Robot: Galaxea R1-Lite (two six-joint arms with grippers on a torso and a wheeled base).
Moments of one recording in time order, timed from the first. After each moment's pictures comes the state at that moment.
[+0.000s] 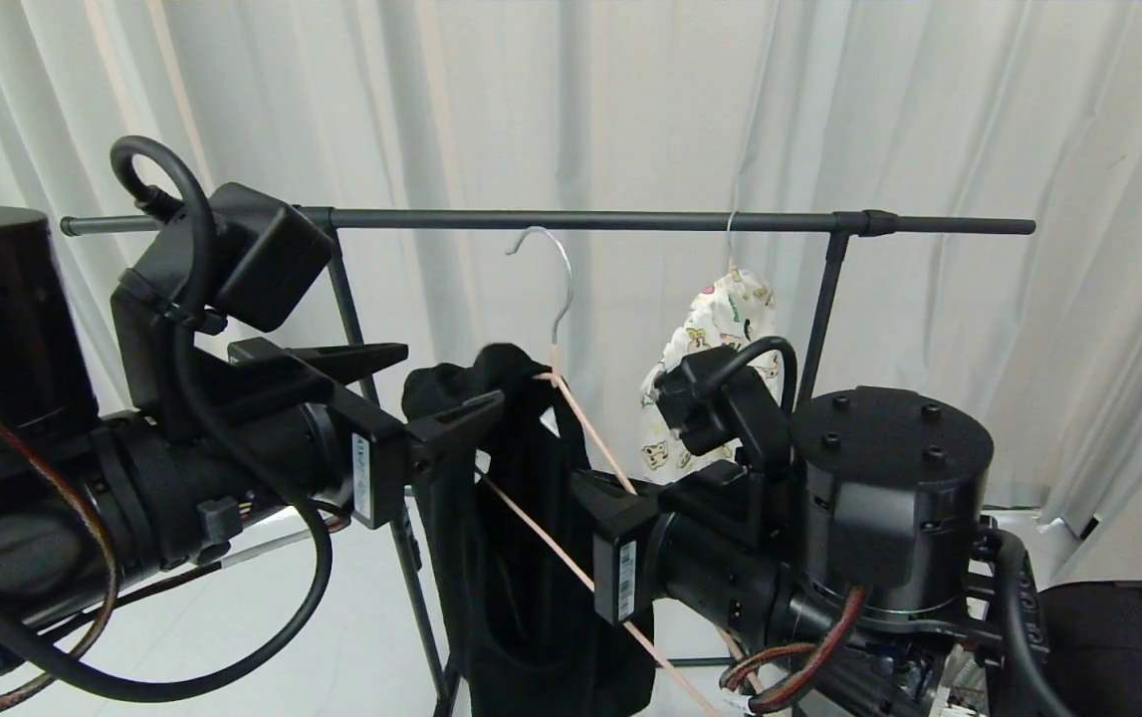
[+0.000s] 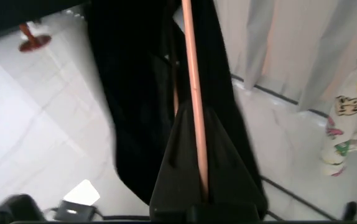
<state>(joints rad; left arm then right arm) -0.64 1.31 -0.78 -0.33 0.08 0.15 1.12 1.78 -0.88 -0.74 -0.25 0.26</state>
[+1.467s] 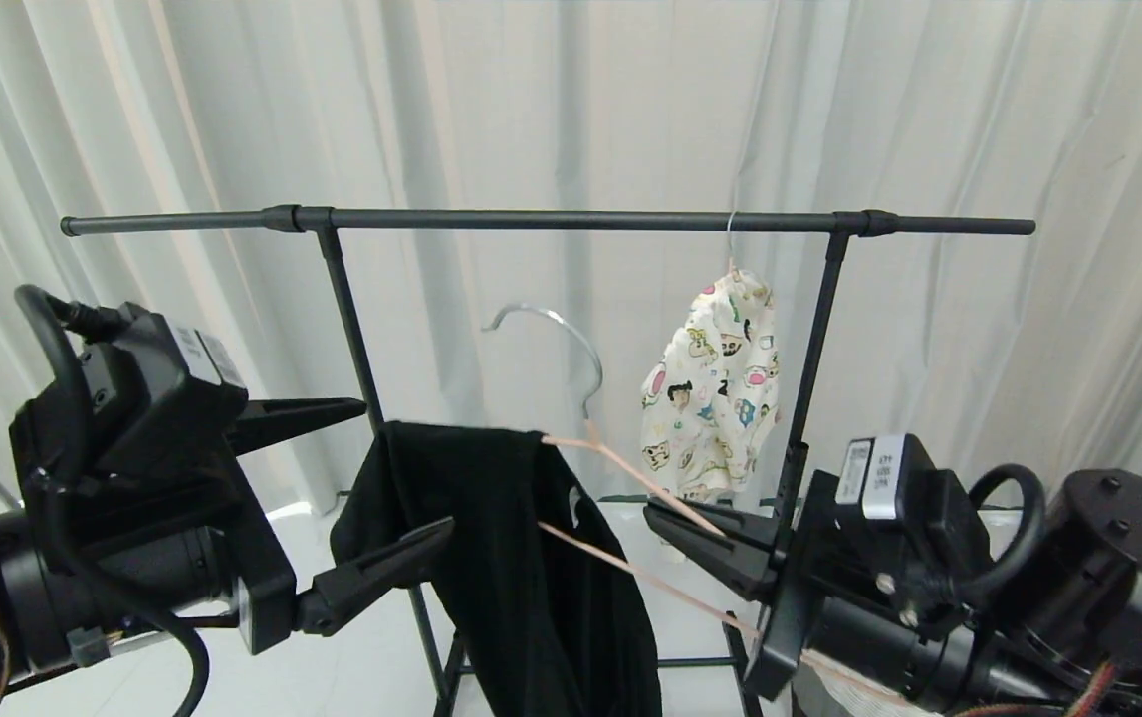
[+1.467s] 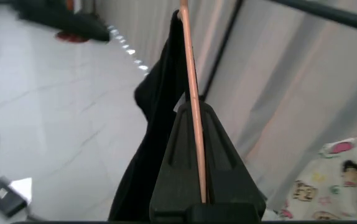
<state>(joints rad) -0.46 1.18 -0.58 -0.33 -0.29 0.42 0.97 1.72 -0.42 -1.39 0.21 -0.15</state>
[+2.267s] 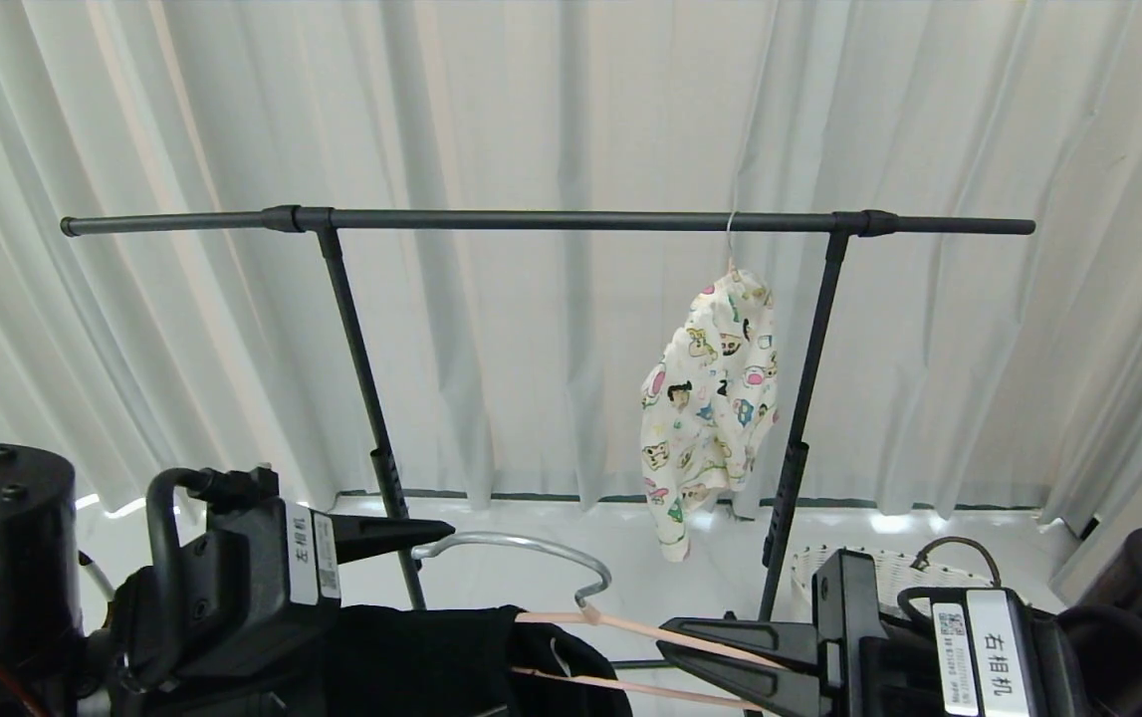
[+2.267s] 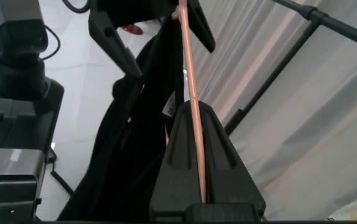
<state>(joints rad) -0.62 1.22 -0.47 -0.33 -0.37 0.50 0.98 1.68 -0.28 -1.46 0.46 -0.30</state>
